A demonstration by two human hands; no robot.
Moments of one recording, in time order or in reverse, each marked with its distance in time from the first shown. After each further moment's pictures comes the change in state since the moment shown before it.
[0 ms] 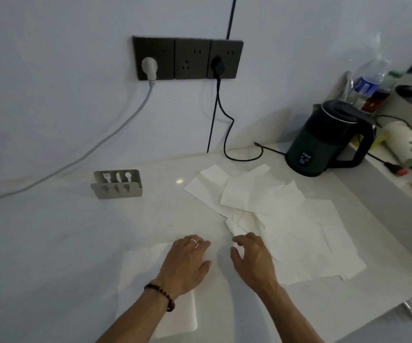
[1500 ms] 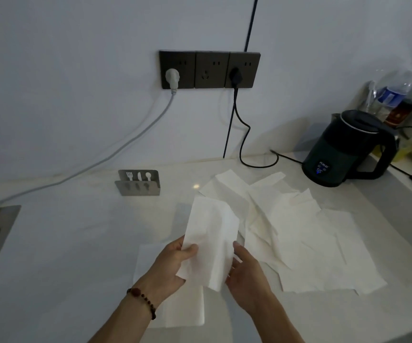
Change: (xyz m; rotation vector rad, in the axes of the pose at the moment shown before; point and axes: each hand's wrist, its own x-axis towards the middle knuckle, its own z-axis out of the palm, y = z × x) left_hand -0.043 0.002 -0.046 -1.824 0.083 -0.534; right_hand -0.026 -0.045 -0.005 1.645 -0.442 0.741
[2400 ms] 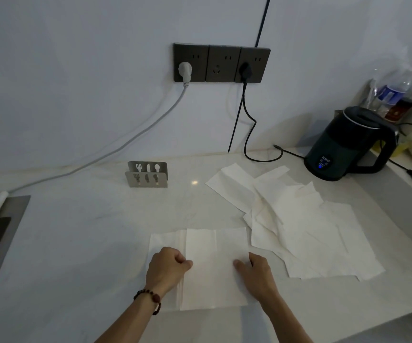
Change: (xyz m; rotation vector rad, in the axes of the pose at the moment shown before) left_hand -0.008 -0.028 -0.052 1.101 0.428 0.079; right_hand 0.011 0.032 -0.037 -1.171 0.355 -0.313
